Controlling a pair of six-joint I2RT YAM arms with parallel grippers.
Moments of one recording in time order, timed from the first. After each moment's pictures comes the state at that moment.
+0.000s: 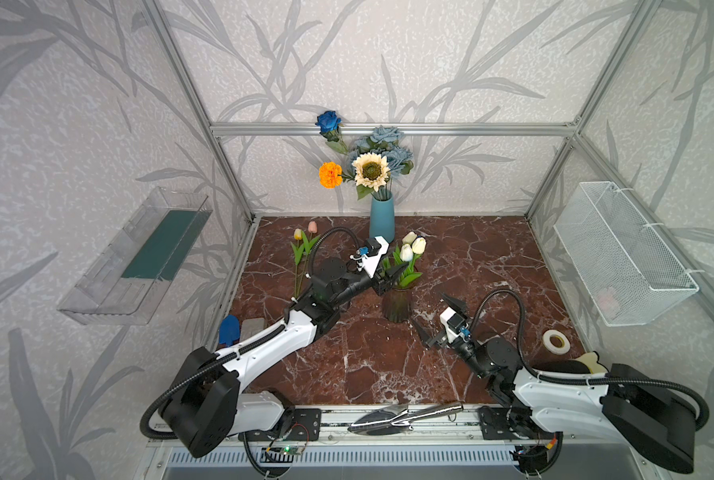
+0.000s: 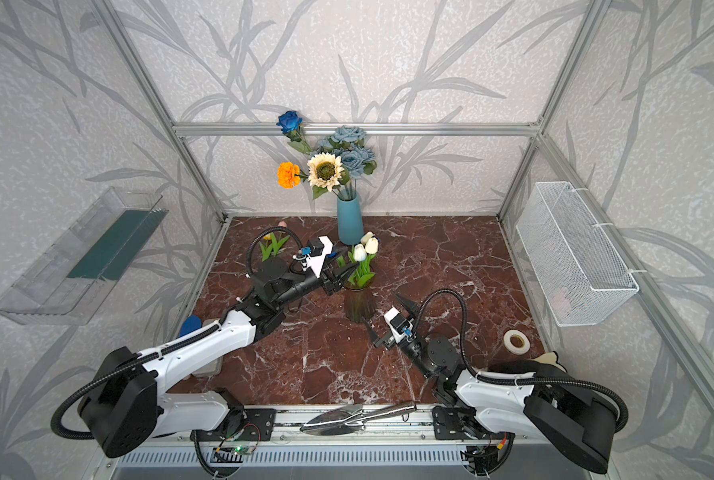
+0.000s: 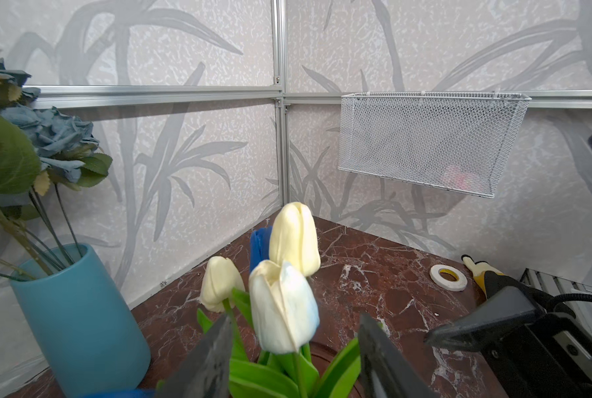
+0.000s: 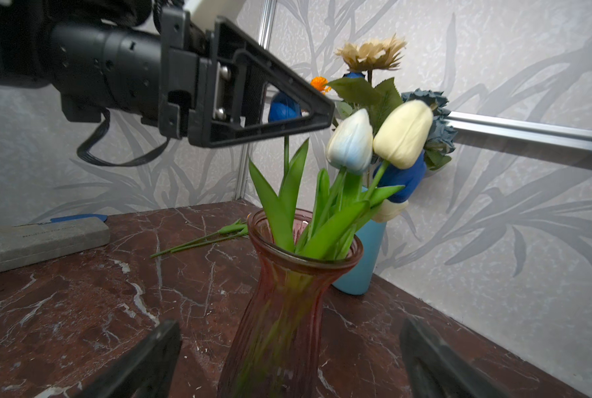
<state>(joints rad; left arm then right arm) -0.62 1.27 0.78 0.56 0.35 0.01 0.90 1.11 0.13 1.15 0.18 -0.21</state>
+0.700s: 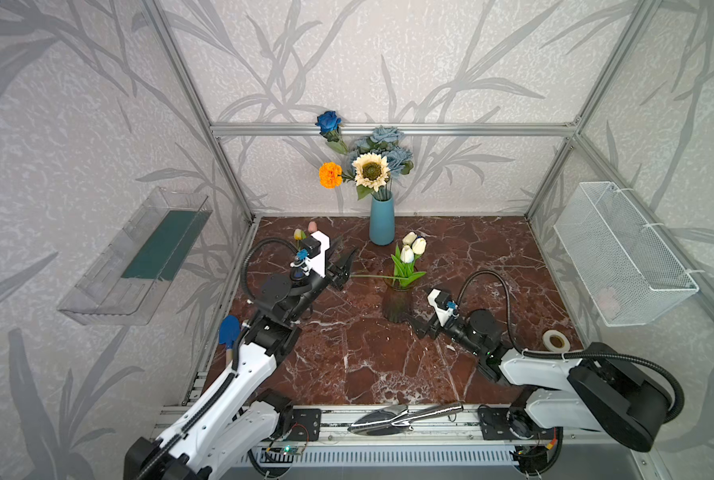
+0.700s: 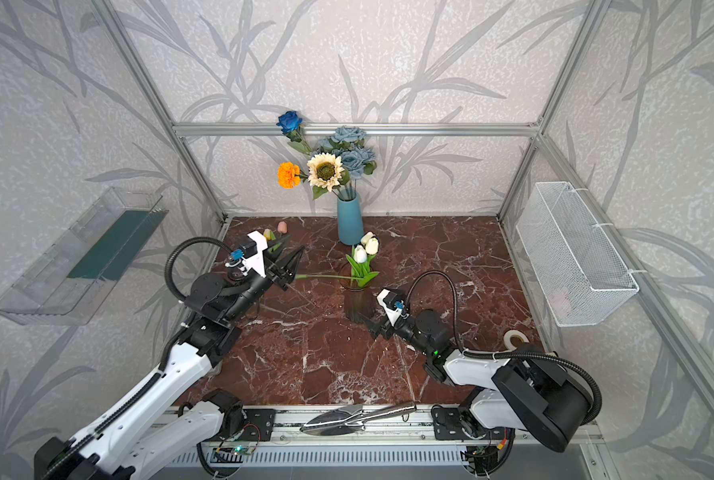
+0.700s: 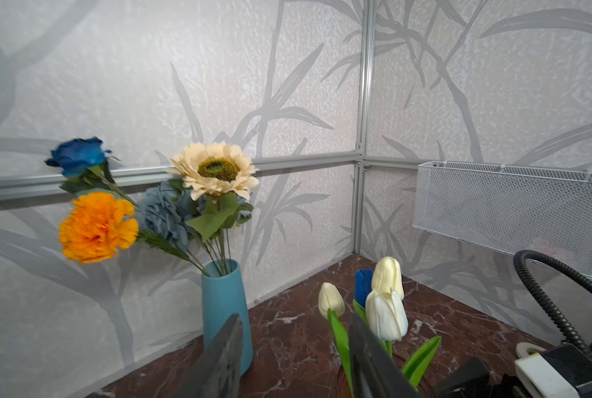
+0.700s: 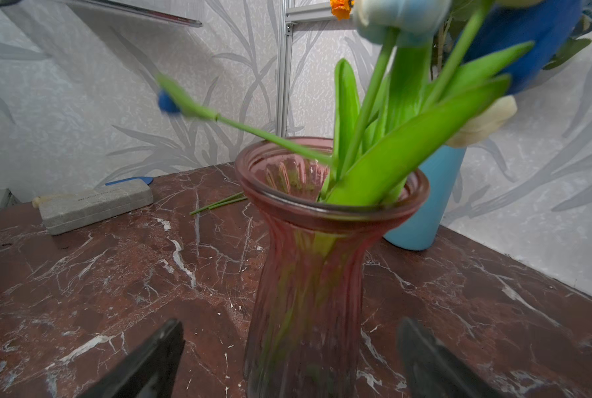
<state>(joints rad) -0.41 0.96 0.70 0.44 0.31 -0.05 0.70 1.32 0.24 1.04 -0.18 -0.08</state>
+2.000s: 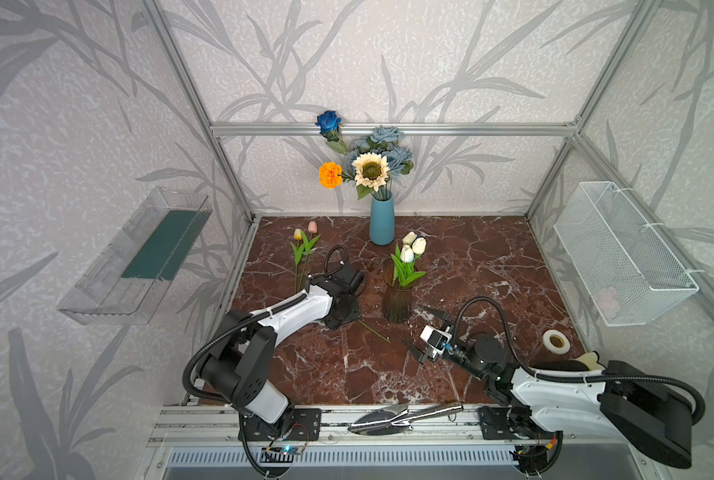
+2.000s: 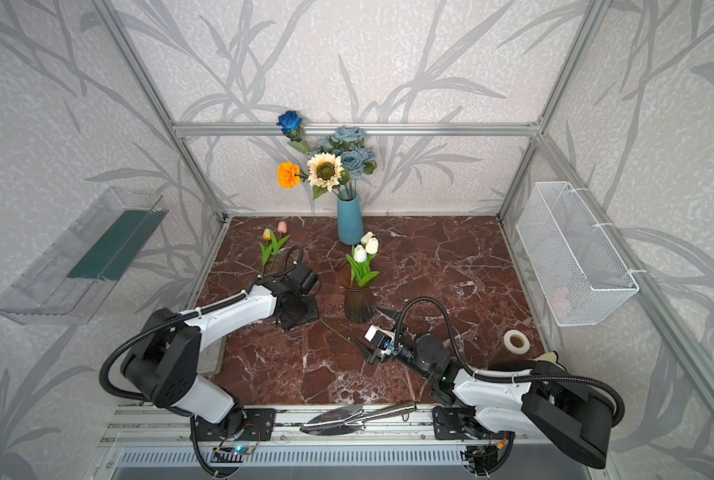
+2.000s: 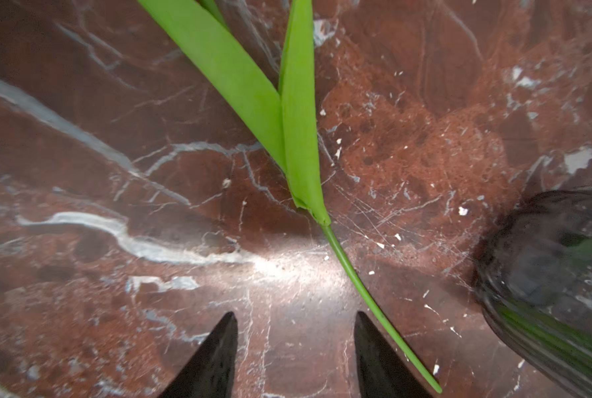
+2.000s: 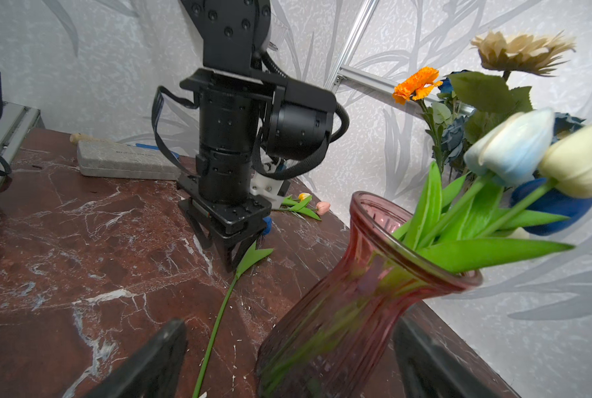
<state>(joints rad) -0.54 1.60 0.96 -0.68 -0.05 -0.85 0.96 1.13 0.13 1.04 0.01 -0.42</state>
